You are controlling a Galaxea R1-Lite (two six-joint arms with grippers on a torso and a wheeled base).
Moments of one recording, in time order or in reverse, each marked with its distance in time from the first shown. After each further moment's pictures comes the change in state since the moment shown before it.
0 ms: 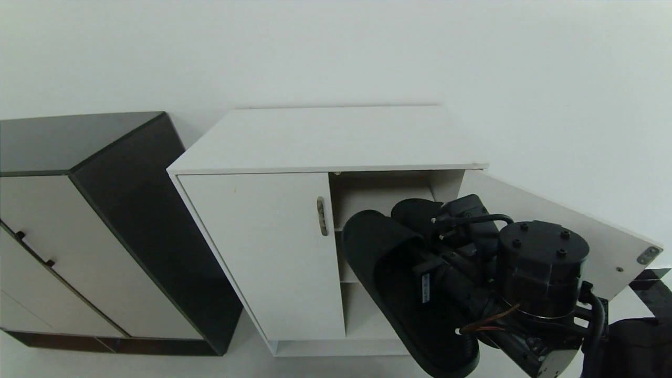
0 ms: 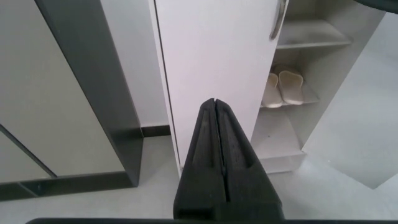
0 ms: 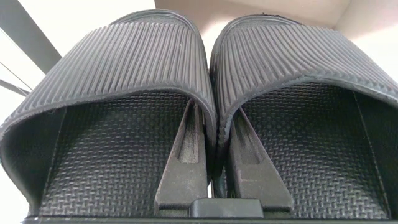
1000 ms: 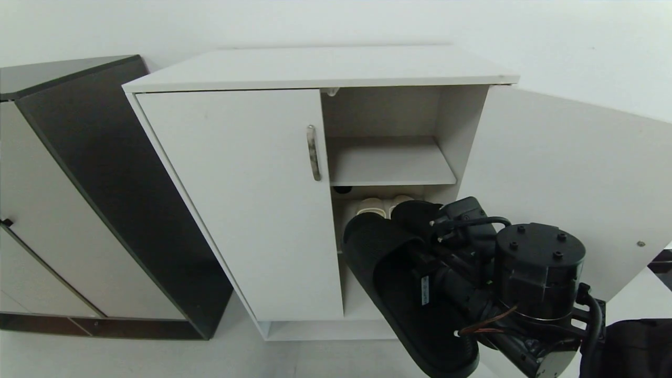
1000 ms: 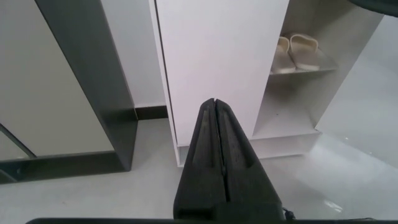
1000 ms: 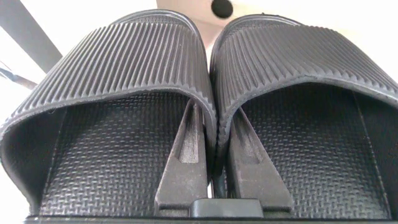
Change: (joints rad) left arm 0.000 0.000 0.000 0.000 0.000 0.000; right arm 0.000 0.006 0.004 0.000 0.000 0.001
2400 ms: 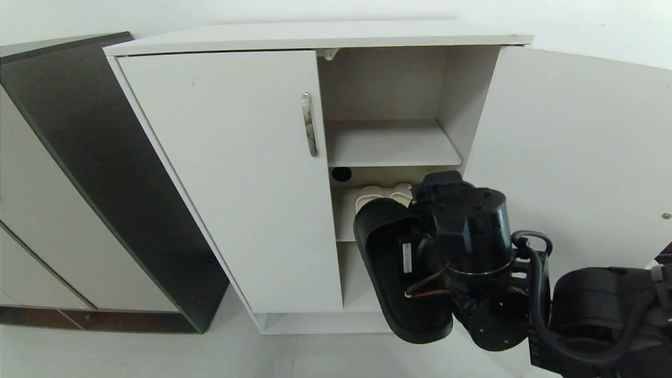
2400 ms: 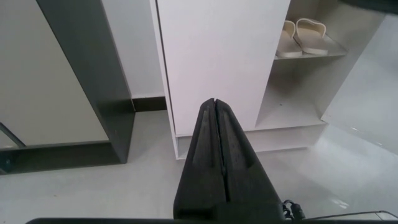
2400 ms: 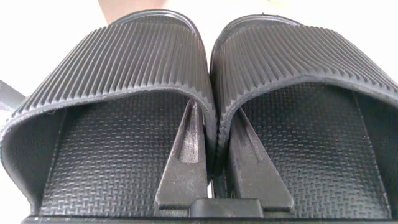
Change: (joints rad) left arm 0.000 0.000 0.000 0.000 0.001 -0.007; right arm 0.045 0.046 -0.348 0.463 -0.333 0.159
